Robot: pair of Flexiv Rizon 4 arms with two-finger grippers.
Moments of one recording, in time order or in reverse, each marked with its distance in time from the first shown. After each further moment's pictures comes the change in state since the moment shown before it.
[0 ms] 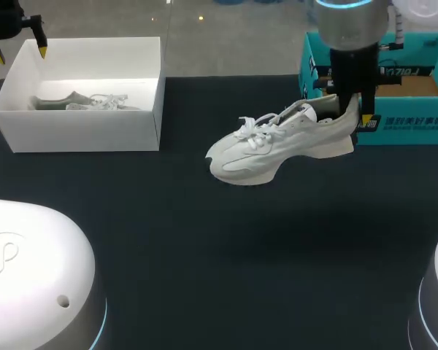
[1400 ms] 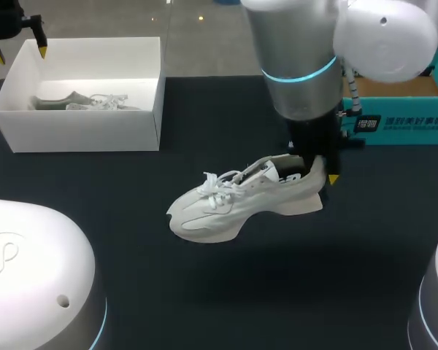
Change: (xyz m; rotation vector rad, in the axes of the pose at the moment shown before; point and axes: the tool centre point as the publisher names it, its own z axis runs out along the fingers) left arm 0.000 0.000 0.000 0.000 0.000 0.000; right arm 0.049 -0.117 0.019 0.019 -0.031 0.040
